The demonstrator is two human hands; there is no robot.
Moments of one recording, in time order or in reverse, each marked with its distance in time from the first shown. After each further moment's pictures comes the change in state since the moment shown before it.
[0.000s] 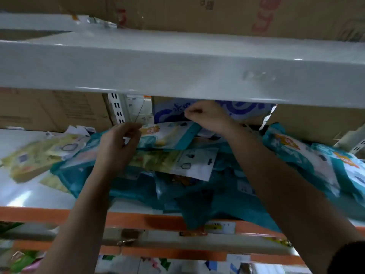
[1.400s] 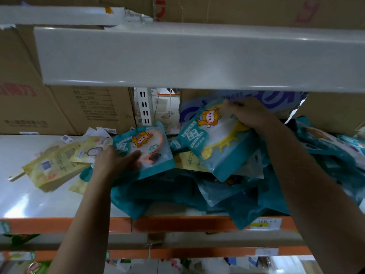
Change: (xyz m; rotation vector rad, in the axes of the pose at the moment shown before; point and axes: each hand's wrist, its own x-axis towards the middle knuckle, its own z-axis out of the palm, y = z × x) left_hand 0.011 -0.138 -0.047 0.317 -0.357 -0.709; right_hand 0.004 -0.020 0.027 -0.002 0.262 0.335
